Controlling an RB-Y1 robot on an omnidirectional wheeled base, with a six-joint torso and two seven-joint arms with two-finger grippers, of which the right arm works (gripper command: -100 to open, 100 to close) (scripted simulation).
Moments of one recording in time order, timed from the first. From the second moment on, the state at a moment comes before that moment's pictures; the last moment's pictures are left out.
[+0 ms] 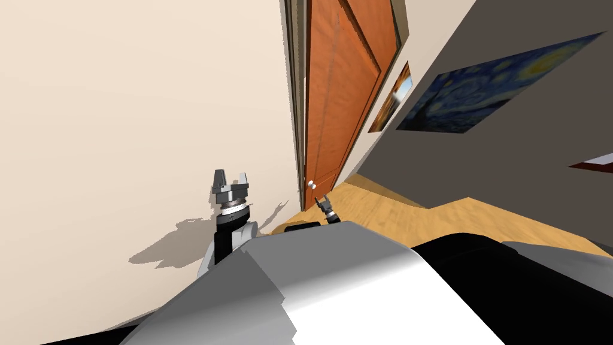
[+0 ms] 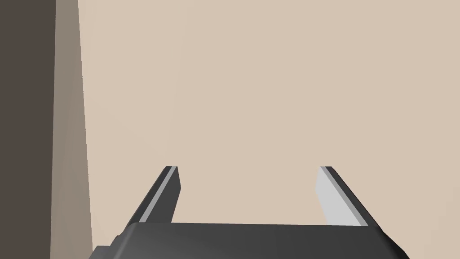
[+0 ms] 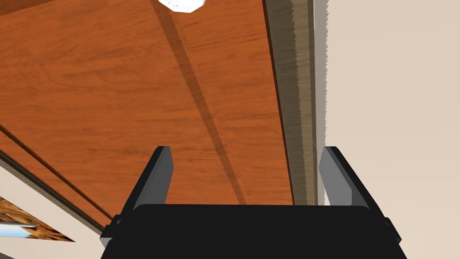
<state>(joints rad) 0.44 -0.05 0.08 -1.41 0.45 -0.79 0.92</state>
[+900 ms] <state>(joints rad) 0.43 -0.02 0.08 -1.23 0.55 -0.87 1.10</state>
